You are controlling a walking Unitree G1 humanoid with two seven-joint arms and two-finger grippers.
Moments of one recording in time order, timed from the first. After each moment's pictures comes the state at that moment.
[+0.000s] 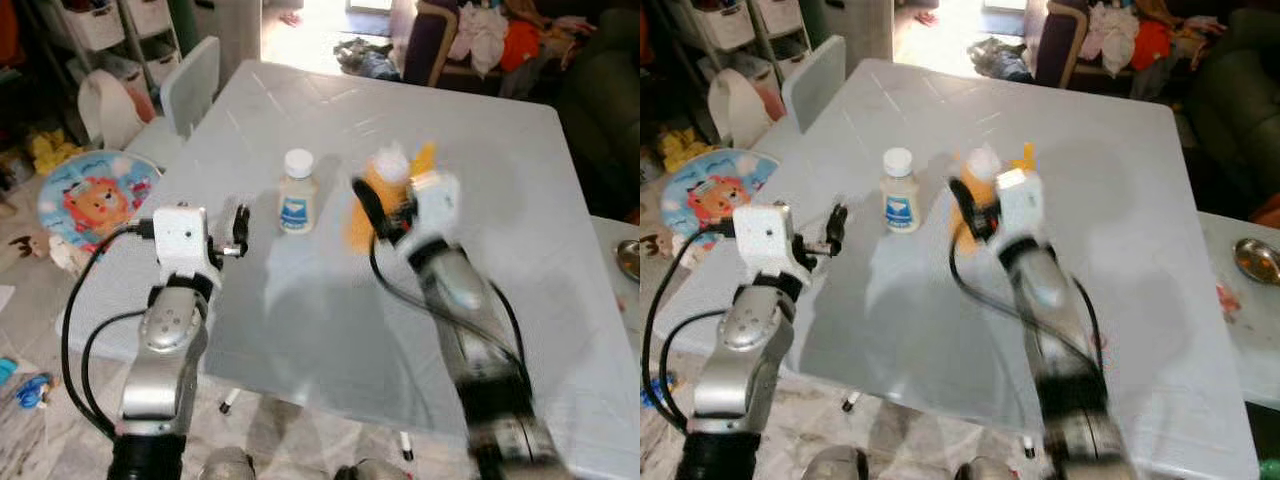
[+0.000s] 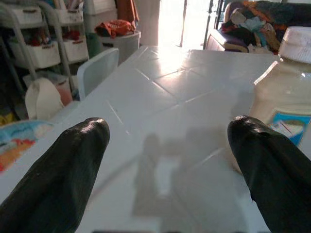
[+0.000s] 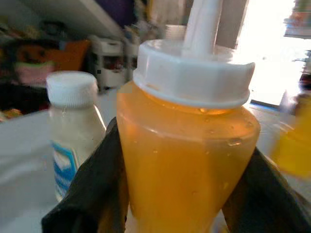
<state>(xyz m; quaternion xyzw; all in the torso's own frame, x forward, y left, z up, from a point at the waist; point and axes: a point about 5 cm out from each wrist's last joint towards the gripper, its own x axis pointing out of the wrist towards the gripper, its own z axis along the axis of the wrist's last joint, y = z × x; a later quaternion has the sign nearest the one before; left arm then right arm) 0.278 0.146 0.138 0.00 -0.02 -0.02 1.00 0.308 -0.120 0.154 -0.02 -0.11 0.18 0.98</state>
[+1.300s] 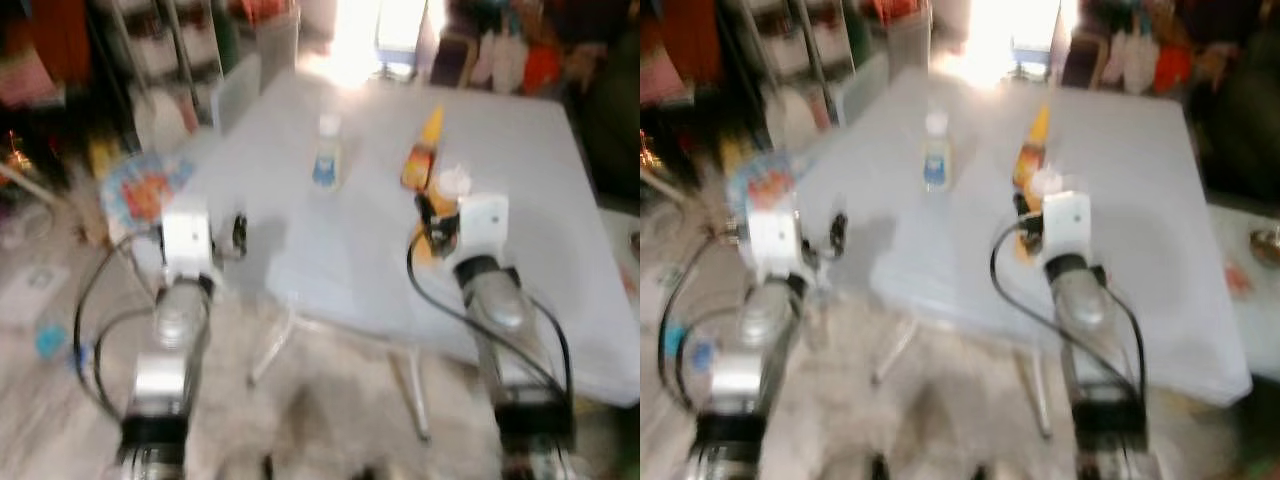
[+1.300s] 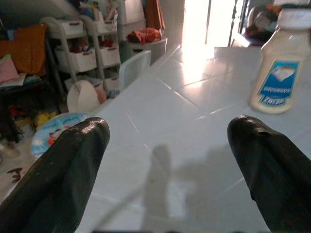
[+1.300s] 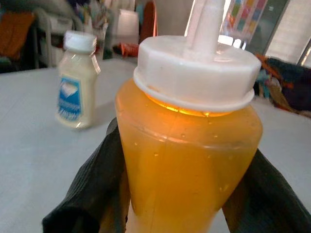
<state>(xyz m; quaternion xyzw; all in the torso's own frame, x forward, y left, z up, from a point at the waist) 0.306 0.155 0.127 0.02 -0.02 0.00 1.00 0.316 -0.161 0.145 -0.09 -0.05 0.05 0.99</state>
